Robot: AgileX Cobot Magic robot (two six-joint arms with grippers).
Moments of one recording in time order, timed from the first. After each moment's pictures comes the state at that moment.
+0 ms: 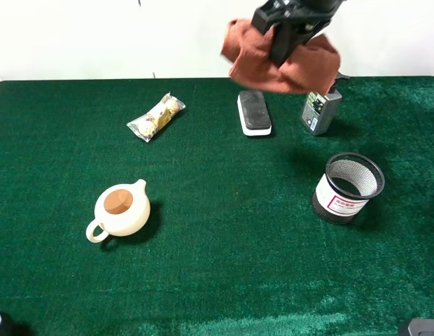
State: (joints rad) left arm -0.01 -0.01 -0.50 0.06 1.06 -0.03; right arm 0.50 1.81 -1.68 0.11 1.21 -0.27
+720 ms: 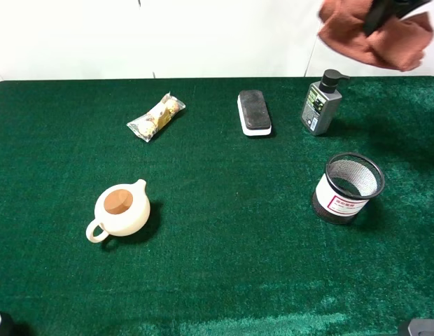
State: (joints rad) left arm -0.01 -0.01 -0.50 0.06 1.06 -0.03; right arm 0.16 1.78 -1.69 0.07 1.21 -0.20
